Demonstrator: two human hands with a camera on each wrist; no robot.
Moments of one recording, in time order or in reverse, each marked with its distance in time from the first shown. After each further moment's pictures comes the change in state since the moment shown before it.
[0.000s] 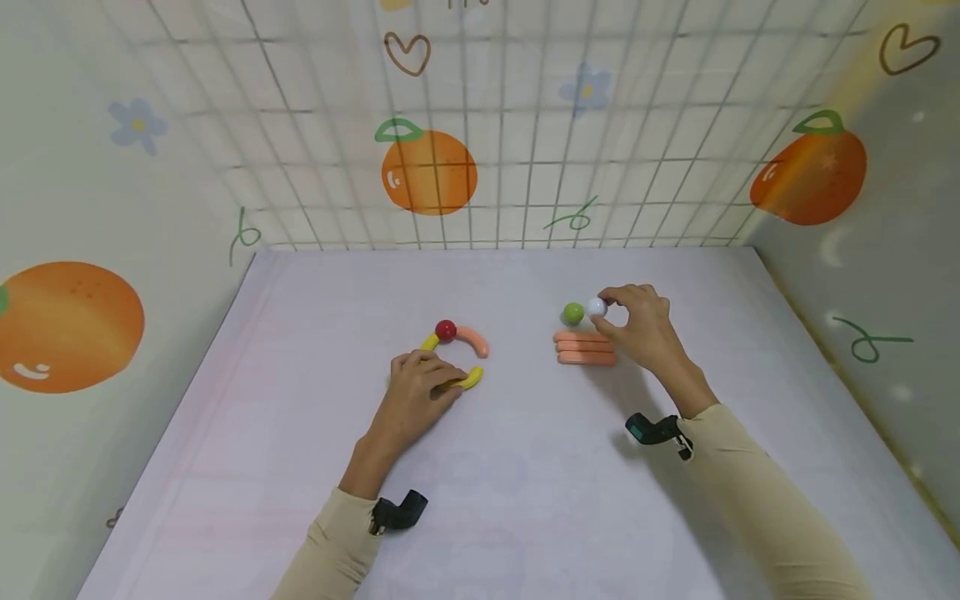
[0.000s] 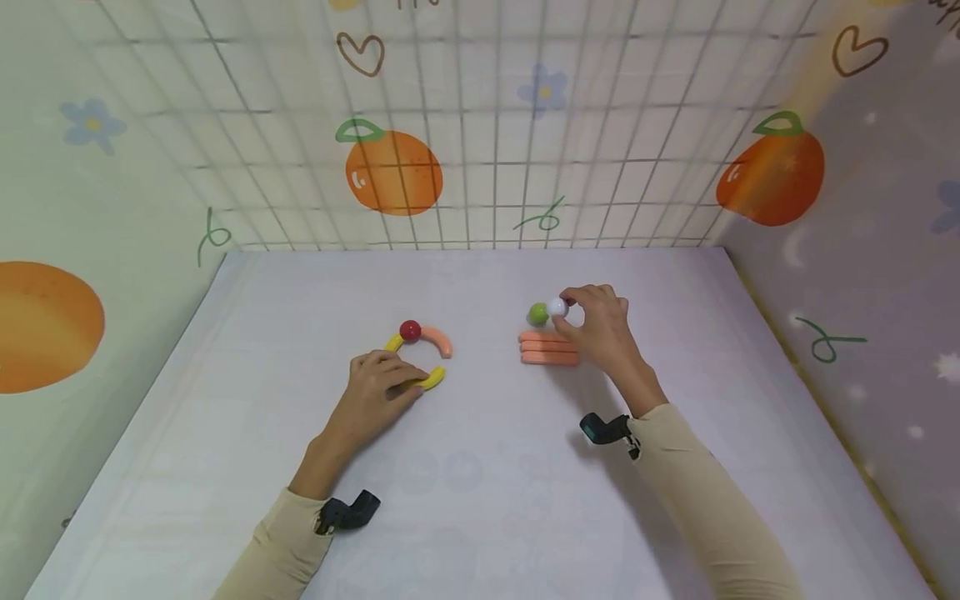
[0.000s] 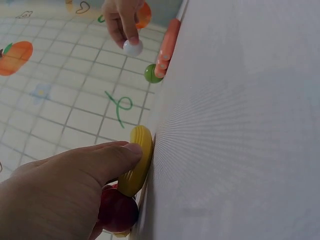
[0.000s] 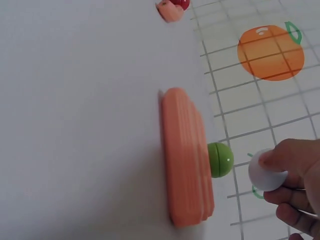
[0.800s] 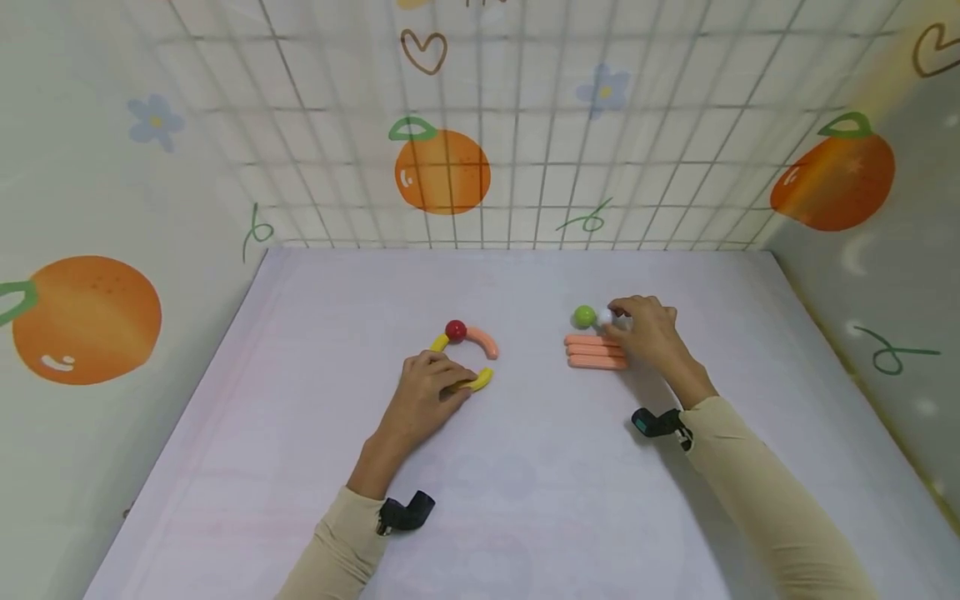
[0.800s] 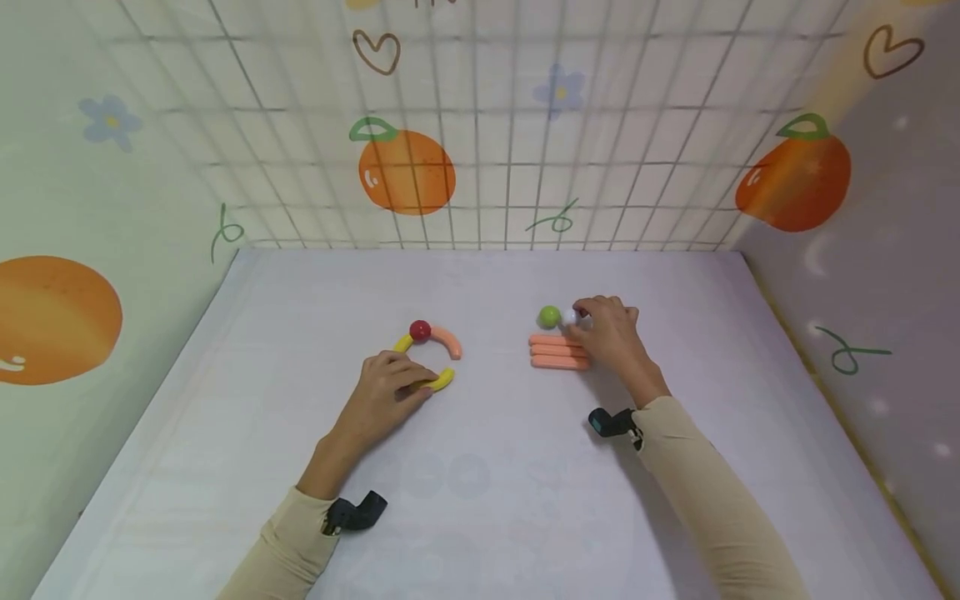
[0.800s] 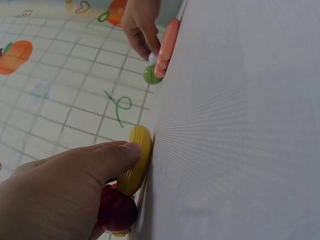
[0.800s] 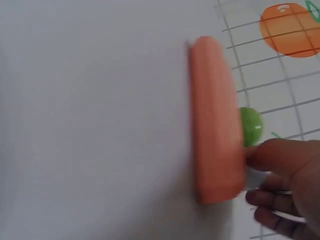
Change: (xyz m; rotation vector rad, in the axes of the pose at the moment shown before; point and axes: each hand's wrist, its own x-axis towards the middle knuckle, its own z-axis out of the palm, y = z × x) left_hand 0.000 -0.002 -0.001 0.007 -0.003 0.002; right_hand 0.015 0.027 0.018 -0.067 -0.223 0.145
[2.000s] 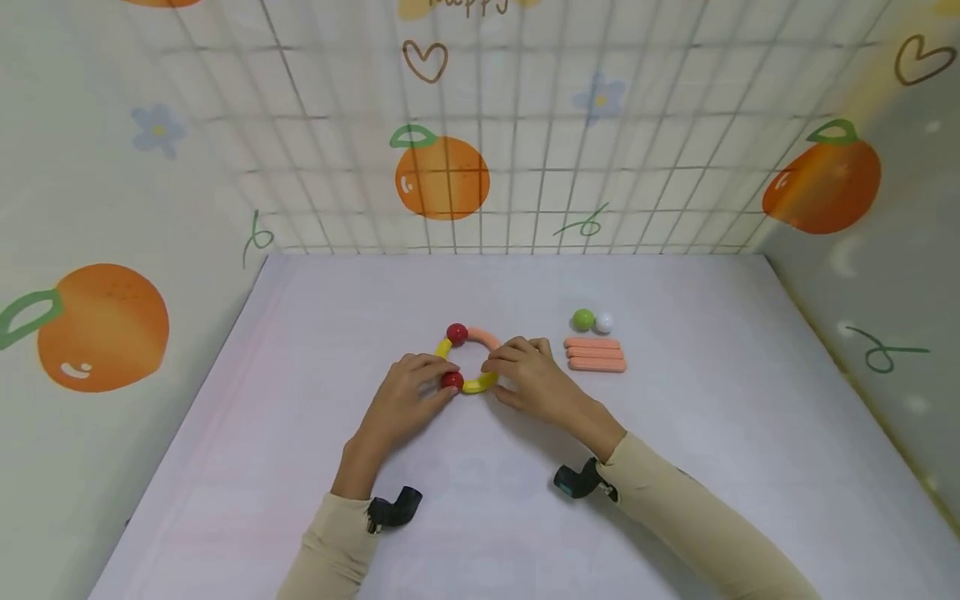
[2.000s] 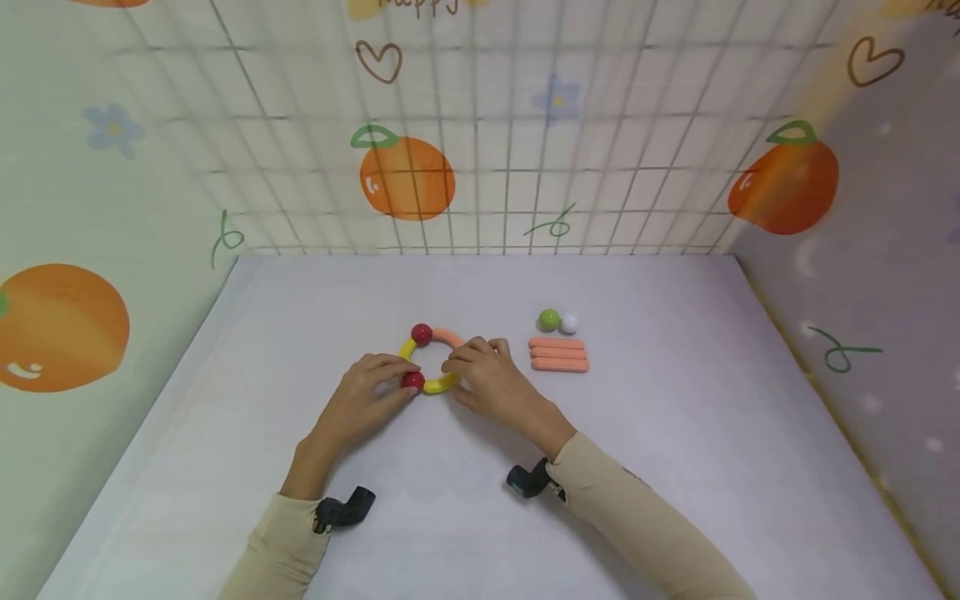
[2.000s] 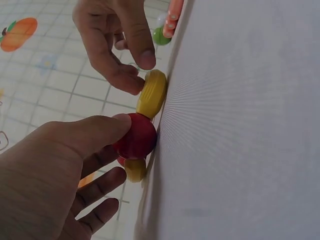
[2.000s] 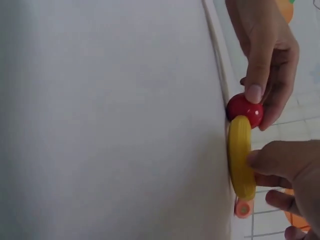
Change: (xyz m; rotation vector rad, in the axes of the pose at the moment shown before) left_hand -0.010 -0.015 -0.023 -0.117 -0.075 -0.099; right_hand -0.034 -0.145 0.075 -0.073 0.020 -0.625
